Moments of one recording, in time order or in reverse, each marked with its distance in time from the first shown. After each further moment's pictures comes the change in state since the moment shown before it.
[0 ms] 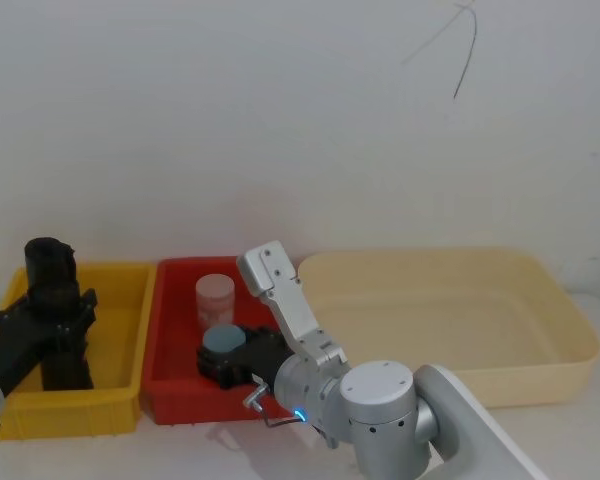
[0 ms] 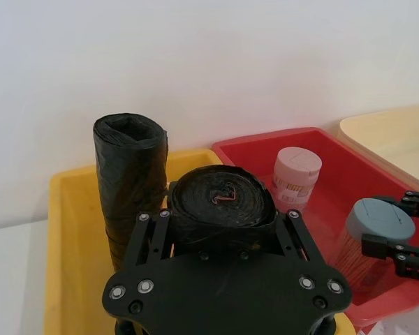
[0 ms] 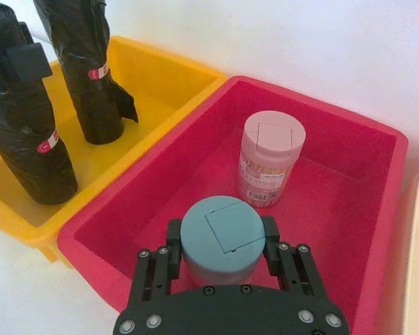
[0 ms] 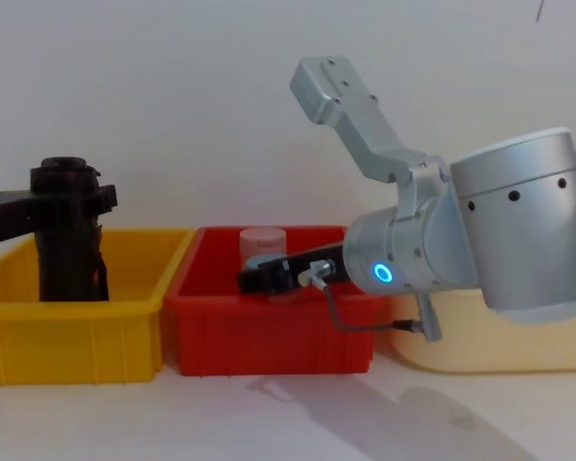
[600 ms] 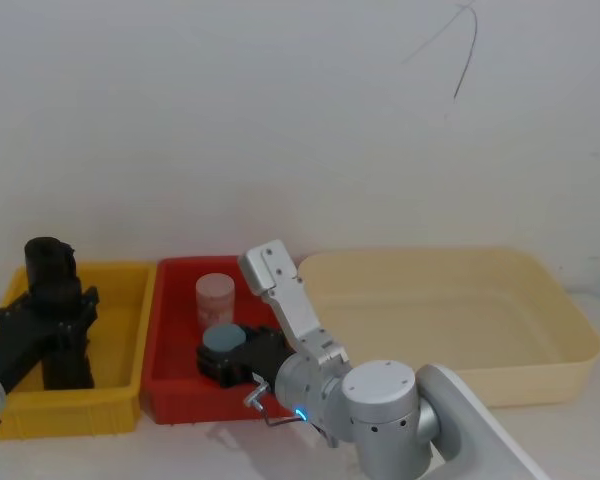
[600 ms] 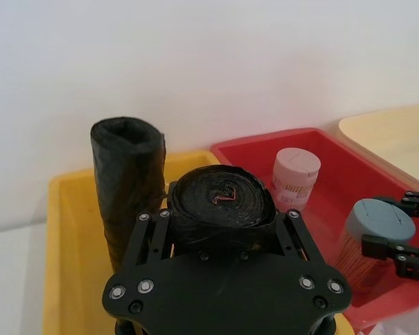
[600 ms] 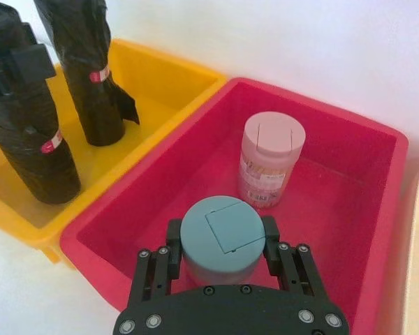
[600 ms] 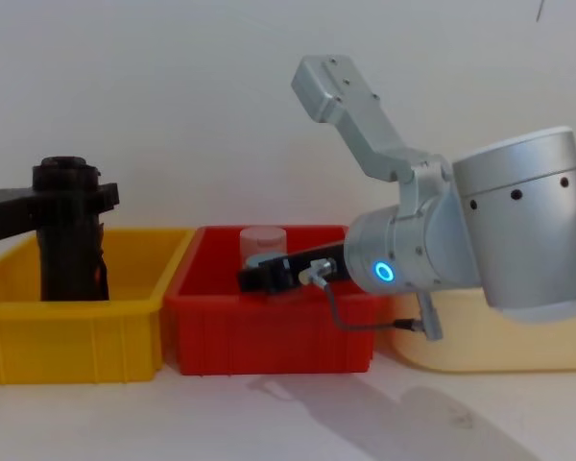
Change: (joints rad) left arm -0.005 0.003 0.006 -0.002 0.004 0.000 0.001; right arm -0.003 0.000 0.005 -0.006 0.002 0.000 0.003
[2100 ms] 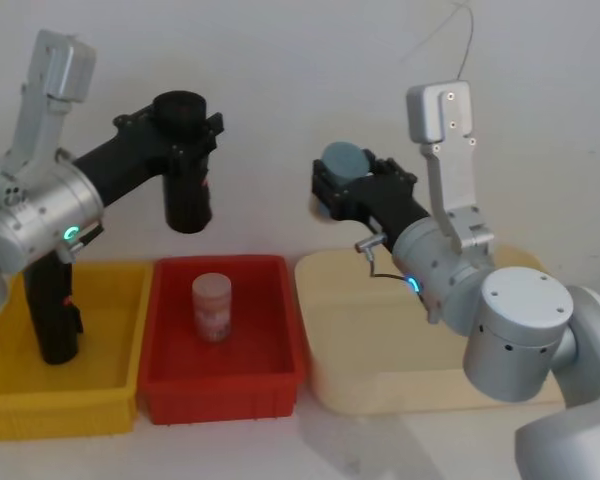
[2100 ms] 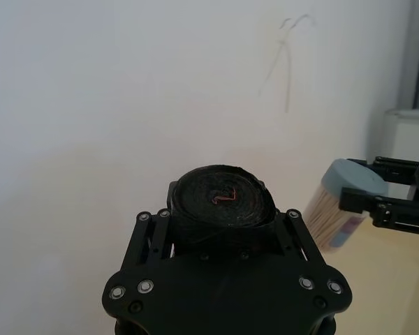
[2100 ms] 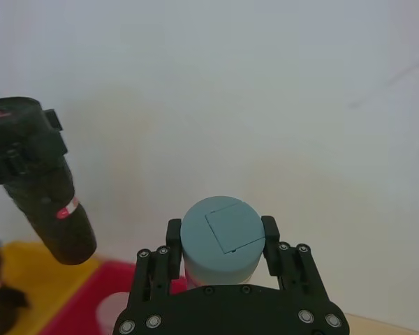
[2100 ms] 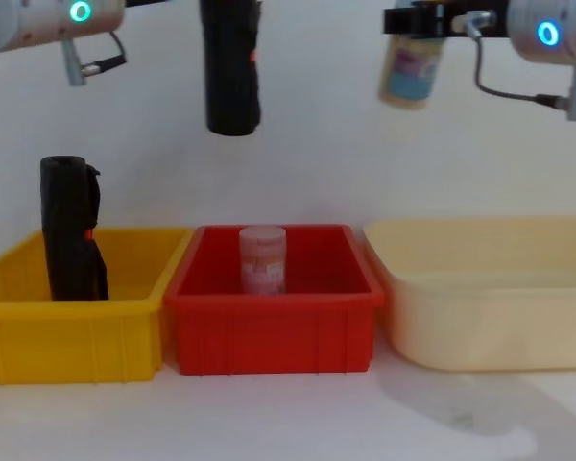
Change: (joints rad) left arm -0.490 -0.106 0.168 0.265 -0.014 -0.072 -0.299; right arm -0.024 0.061 0.209 -0.352 0.035 -0.072 -0.111
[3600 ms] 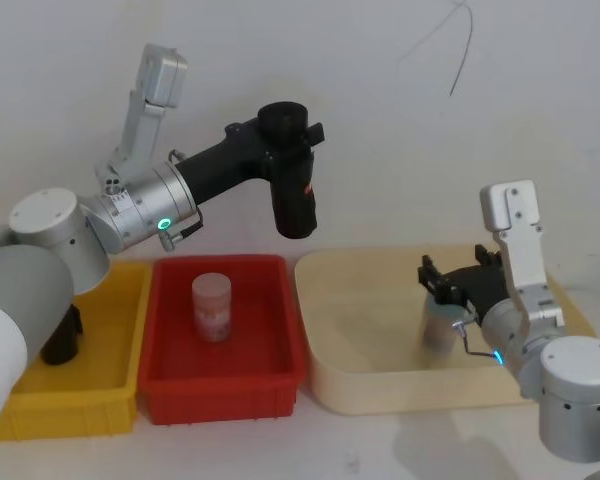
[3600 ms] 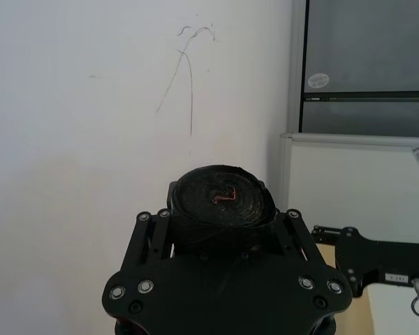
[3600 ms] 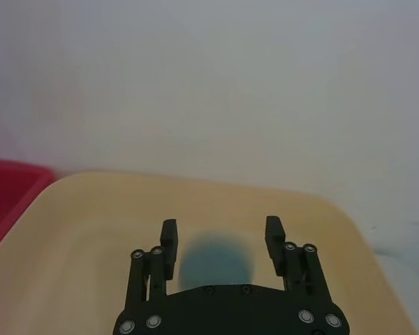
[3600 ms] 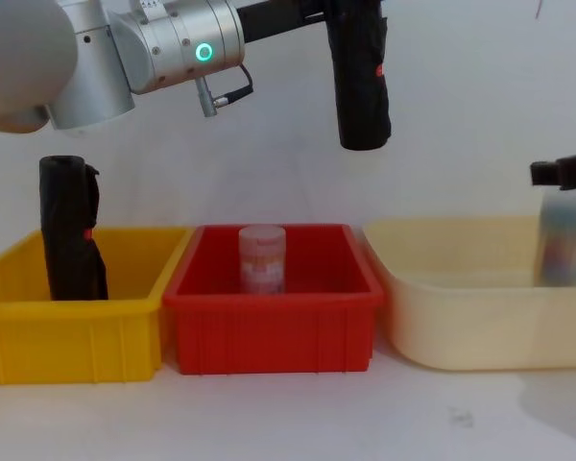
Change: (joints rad) left arm -0.481 -0.294 0.179 1.018 -0.276 -0.404 -0.484; right arm -0.097 0.092 0.120 0.087 -0.113 0.048 -0.083
